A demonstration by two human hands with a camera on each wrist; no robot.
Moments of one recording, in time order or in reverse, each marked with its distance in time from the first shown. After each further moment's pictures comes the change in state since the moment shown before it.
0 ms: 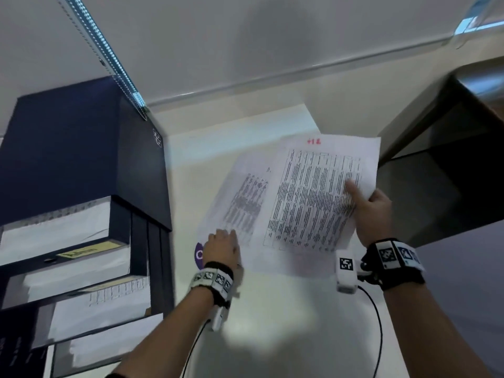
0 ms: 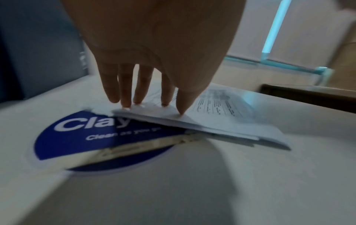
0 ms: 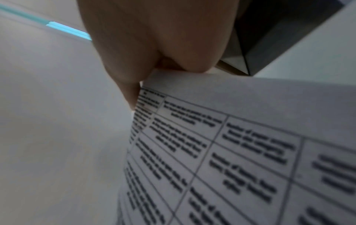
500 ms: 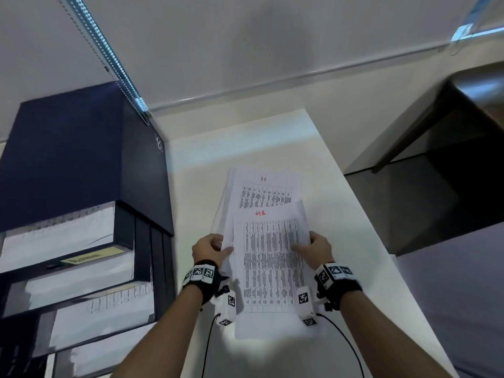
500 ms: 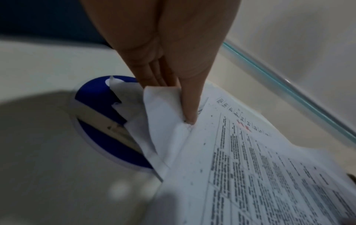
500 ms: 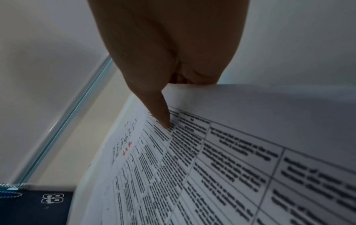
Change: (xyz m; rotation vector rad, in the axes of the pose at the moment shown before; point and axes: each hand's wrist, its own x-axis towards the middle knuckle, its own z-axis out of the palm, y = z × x) left_hand 0.008 -0.037 0.006 -0.946 0.202 -0.365; right_hand -0.035 0.122 0.064 -0.606 -0.308 0.244
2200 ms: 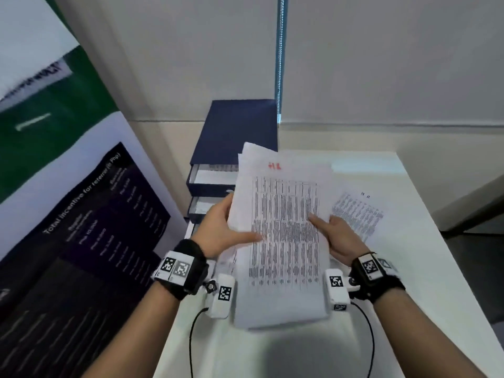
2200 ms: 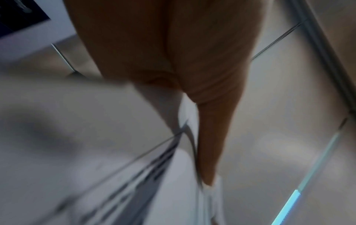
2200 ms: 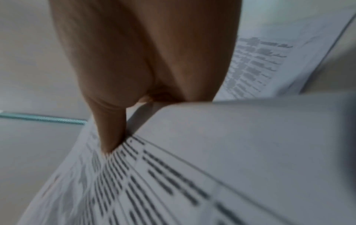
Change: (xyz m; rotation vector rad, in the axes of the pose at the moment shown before) left_hand -0.208 -0.025 -0.325 -0.310 -0.125 0.482; right_hand -0.249 -0.178 0.079 0.450 -0.573 -0.260
